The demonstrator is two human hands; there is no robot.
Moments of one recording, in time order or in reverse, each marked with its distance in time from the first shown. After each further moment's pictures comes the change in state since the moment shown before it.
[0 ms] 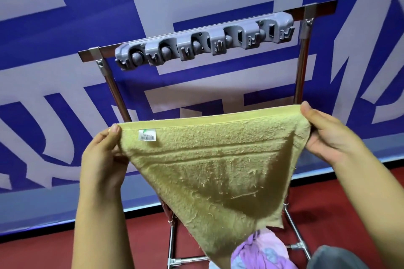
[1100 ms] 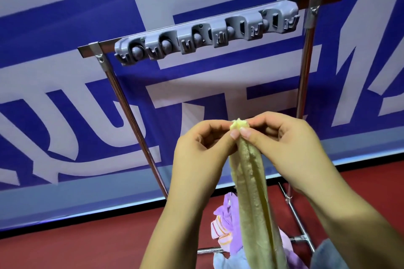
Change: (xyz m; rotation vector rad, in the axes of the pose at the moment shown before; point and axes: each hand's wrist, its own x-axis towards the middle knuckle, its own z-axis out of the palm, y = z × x) left_hand -0.110 -0.018 0.106 0.411 -0.443 0.119; right_hand -0.080 0.023 0.097 -0.701 -0.087 -0.408
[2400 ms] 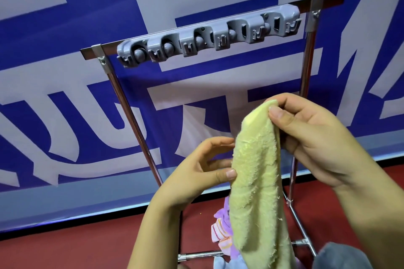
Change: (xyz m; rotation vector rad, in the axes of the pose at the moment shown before) left_hand 0.018 -0.058 -0.040 -0.087 -0.532 -0.194; right_hand 0.013 -0.010 -0.025 0.433 -0.235 0.068
